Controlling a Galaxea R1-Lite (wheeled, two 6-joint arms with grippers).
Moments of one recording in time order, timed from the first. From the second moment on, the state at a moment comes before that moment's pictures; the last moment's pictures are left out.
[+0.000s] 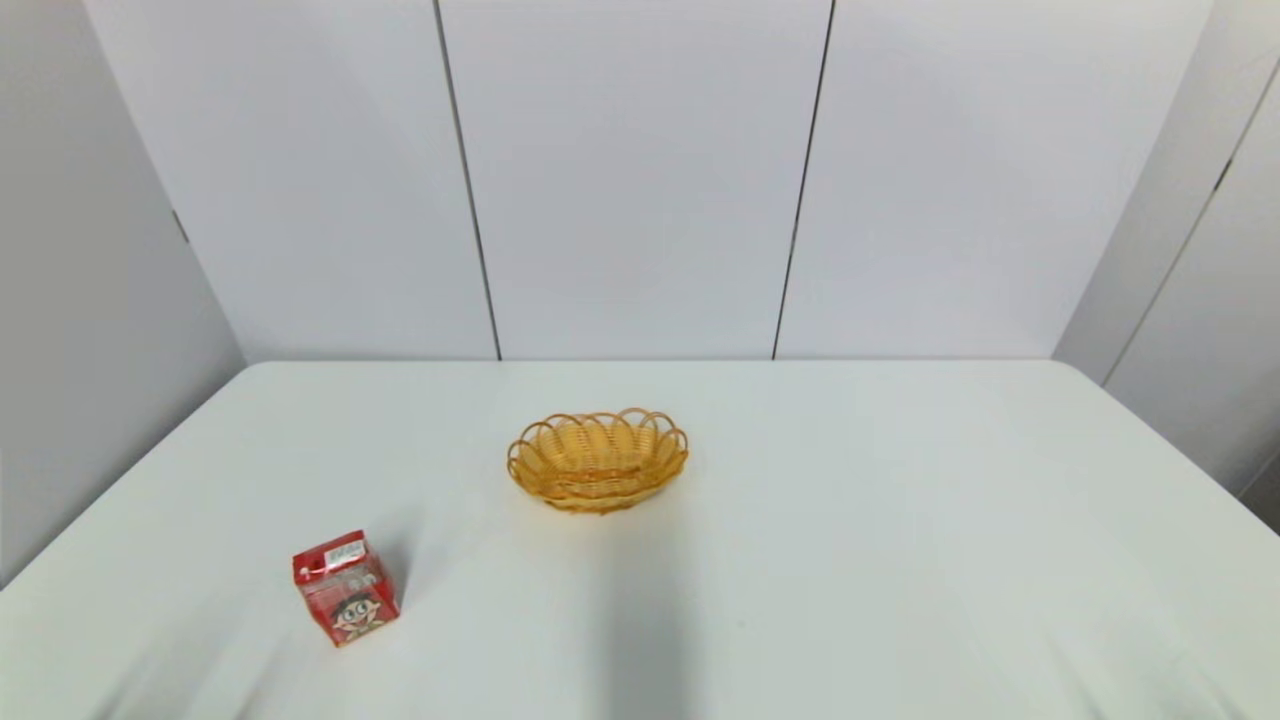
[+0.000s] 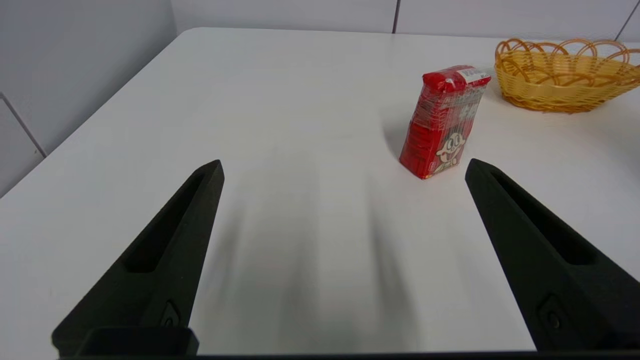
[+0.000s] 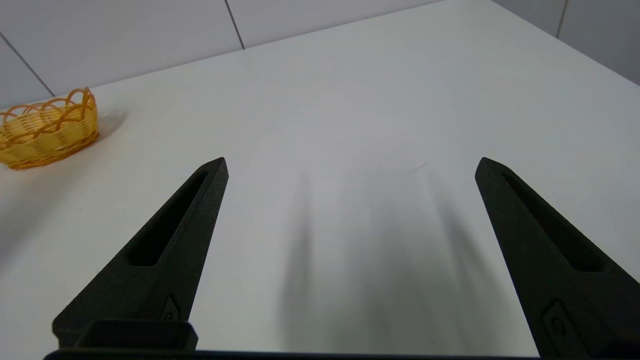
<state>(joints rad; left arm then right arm) 0.01 0.01 0.00 0.00 0.00 -0.01 0.00 0.00 0.00 0.02 -0.06 0.21</state>
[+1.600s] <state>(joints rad) 0.35 1.51 -0.51 -0.15 -1.14 1.05 0.00 0.00 0.00 0.01 -0.06 0.21</state>
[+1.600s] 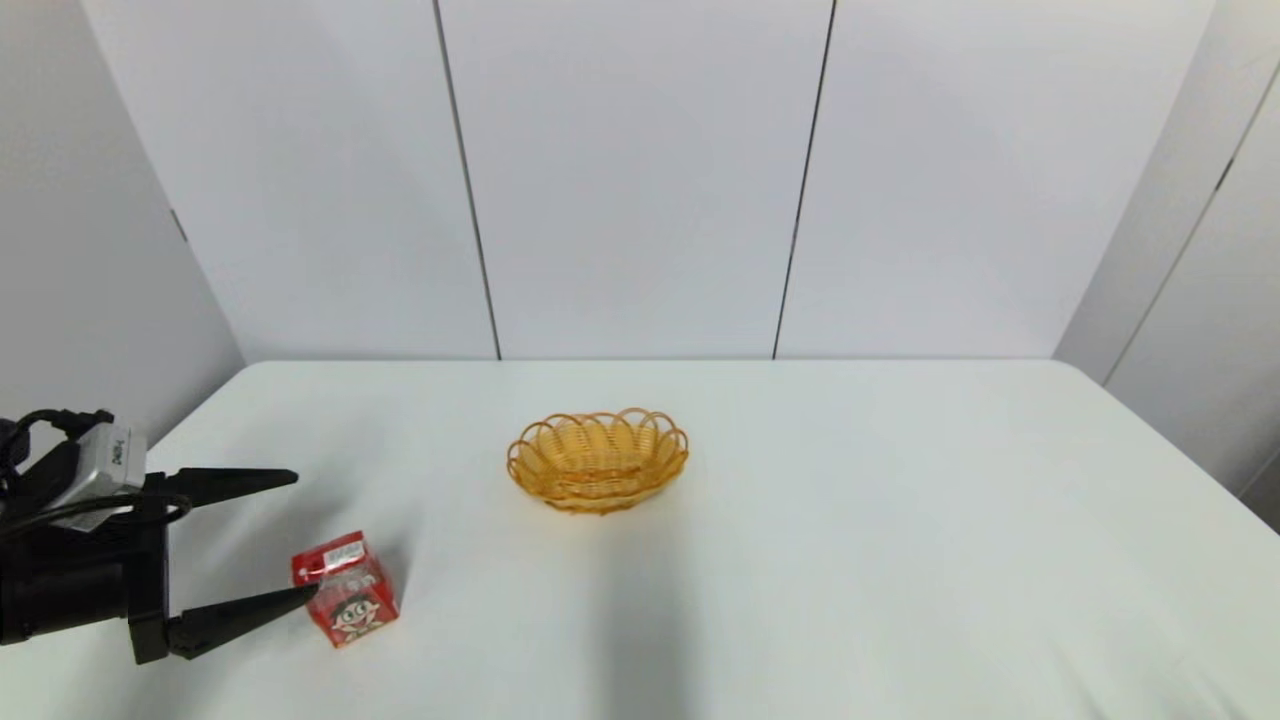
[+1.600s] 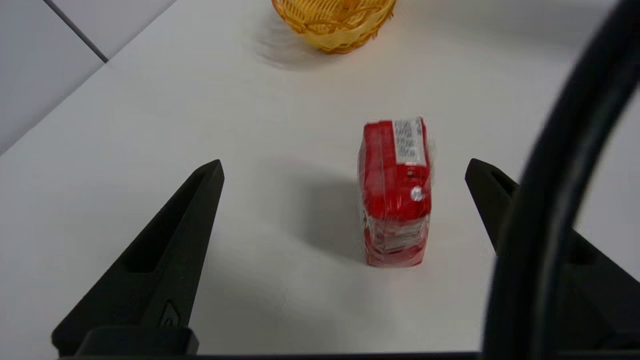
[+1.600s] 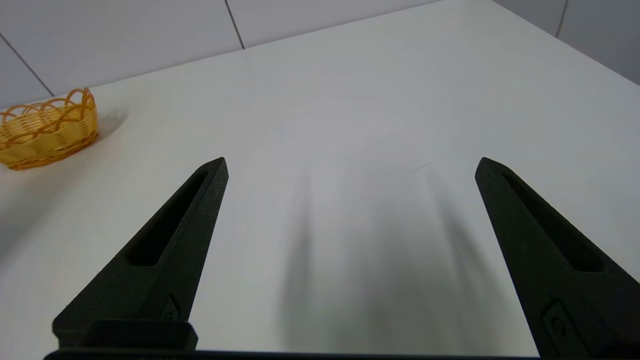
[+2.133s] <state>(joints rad) 0.36 1.60 -0.45 -0.11 -1.19 1.07 0.00 0.00 0.00 0.01 -0.06 0.21</state>
